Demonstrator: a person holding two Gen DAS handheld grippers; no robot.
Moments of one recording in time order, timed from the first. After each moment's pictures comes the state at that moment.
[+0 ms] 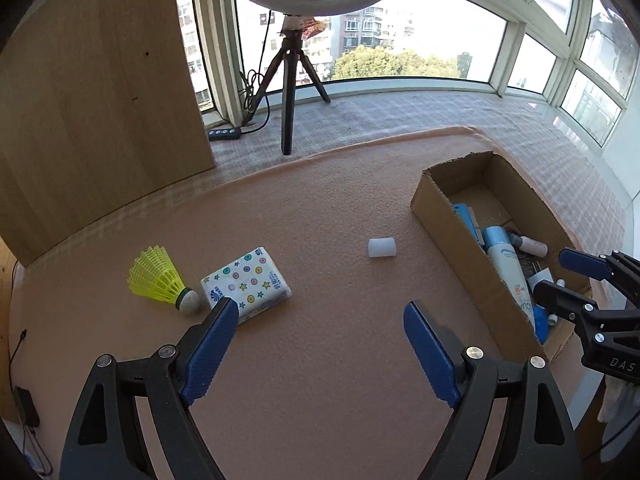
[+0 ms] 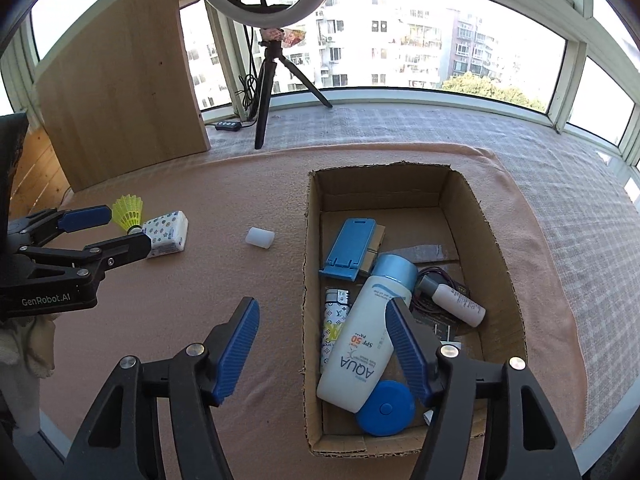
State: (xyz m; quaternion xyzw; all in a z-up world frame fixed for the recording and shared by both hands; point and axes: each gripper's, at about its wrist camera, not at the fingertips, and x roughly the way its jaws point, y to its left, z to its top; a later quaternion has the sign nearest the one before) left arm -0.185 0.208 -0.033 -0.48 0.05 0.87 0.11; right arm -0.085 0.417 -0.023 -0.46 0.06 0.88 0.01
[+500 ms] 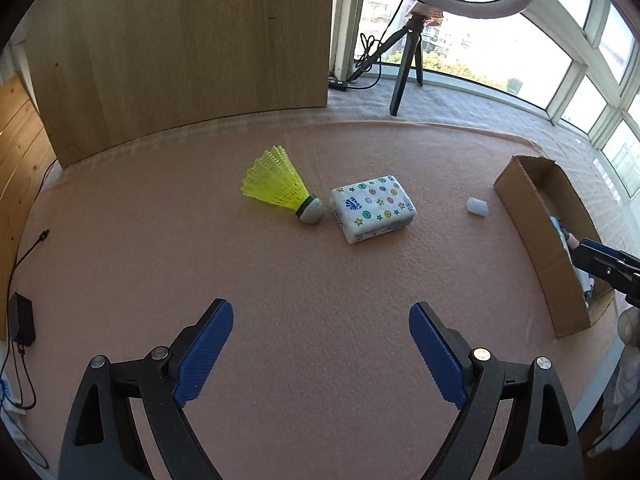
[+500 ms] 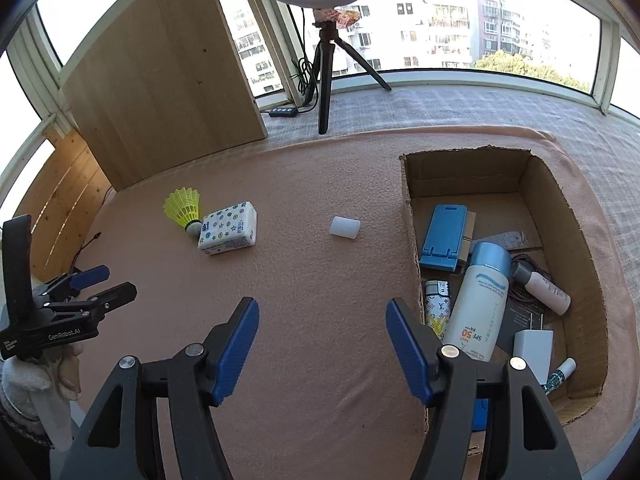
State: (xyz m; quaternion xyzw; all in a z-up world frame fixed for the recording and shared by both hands) left arm -0.134 0.085 -0.061 -0.50 -0.03 0.86 0.04; right arm -0.099 0.367 -0.032 -0.48 0.11 0.87 -0.06
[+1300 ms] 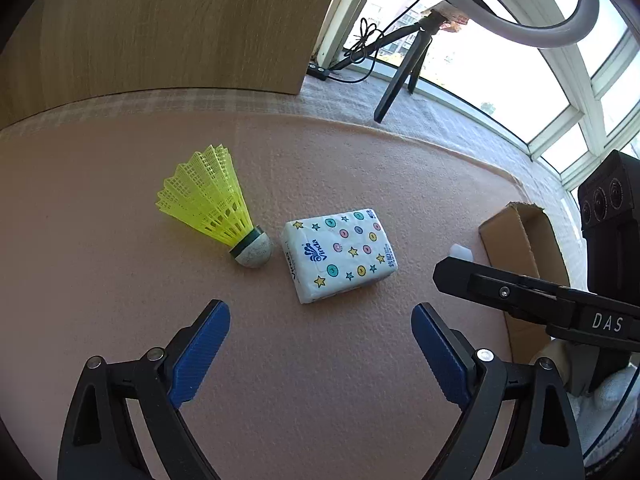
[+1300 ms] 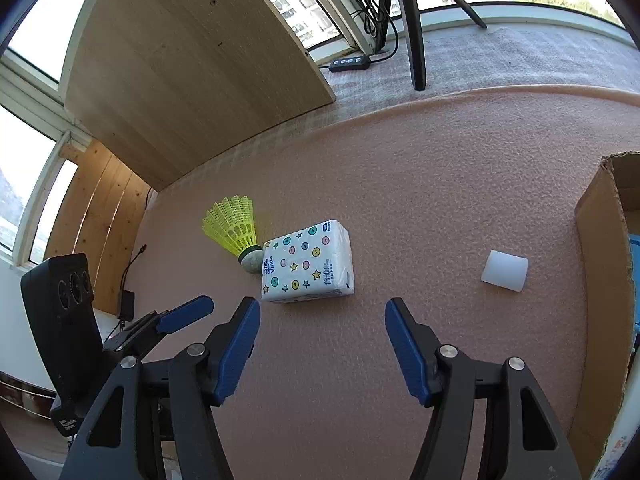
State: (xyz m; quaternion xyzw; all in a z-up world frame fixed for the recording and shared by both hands) left arm -0.217 0.100 -0.108 -0.52 -0.14 0.84 0.10; right arm -0.219 0.308 -0.089 -0.54 0.21 0.80 -0.17
